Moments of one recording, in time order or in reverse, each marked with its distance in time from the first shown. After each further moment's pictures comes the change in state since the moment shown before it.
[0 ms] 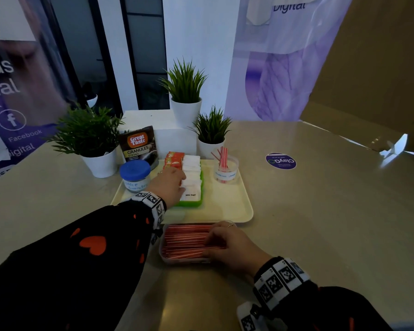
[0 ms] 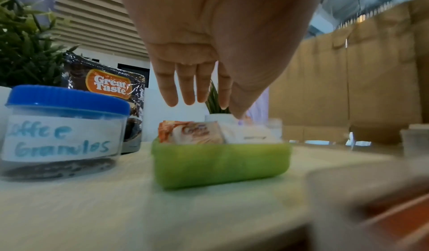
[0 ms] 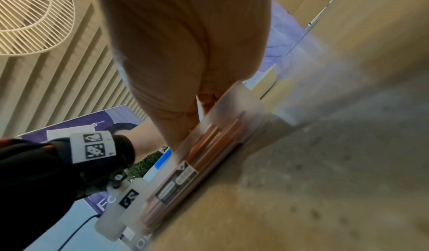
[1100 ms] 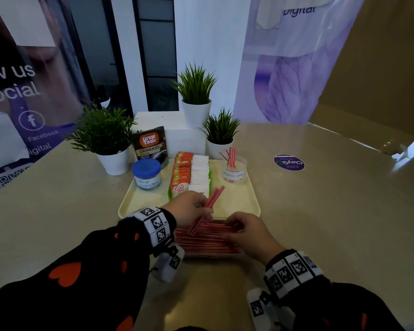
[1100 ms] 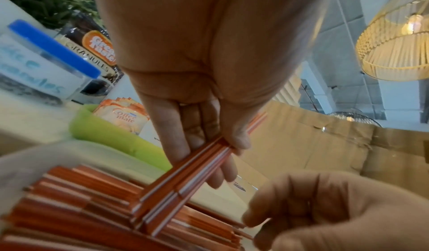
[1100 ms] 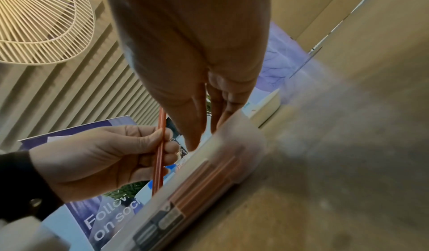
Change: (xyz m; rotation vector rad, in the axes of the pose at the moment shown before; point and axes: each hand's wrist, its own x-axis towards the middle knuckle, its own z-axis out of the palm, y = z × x) left_hand -0.067 0.051 -0.017 -0.552 -0.304 -0.005; right_hand -0.003 -0.015 -0.023 0.148 0.152 0.185
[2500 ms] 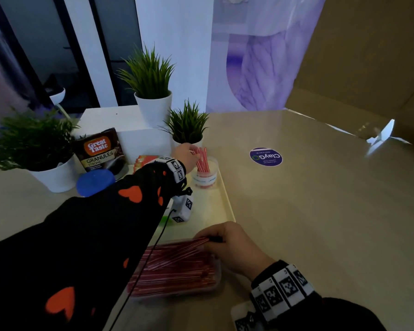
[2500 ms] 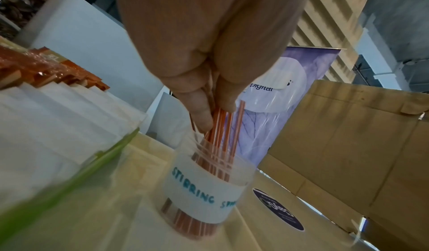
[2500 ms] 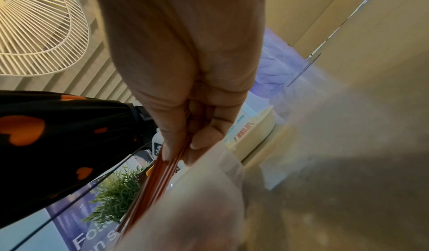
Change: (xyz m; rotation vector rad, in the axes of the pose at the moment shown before) left_hand 0.226 0.035 -0.015 0.073 0.348 -0.148; right_hand 0.033 0.021 -0.029 0.209 -0.195 -0.048
